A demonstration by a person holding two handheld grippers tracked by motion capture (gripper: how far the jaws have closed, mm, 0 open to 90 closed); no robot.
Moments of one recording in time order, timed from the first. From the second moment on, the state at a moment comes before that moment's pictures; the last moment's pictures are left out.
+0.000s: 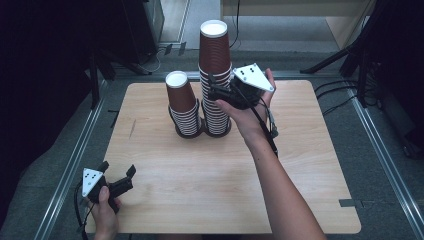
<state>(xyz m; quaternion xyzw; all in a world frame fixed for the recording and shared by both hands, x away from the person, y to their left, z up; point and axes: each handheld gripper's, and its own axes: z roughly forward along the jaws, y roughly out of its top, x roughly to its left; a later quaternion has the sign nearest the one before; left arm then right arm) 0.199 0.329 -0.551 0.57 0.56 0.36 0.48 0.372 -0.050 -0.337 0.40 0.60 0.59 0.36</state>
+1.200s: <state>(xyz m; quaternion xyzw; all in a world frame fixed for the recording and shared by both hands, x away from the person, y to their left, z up) 0.199 0.330 -0.551 0.57 0.57 0.35 0.49 0.415 -0.008 -0.324 0.41 0.60 0.57 0.38</state>
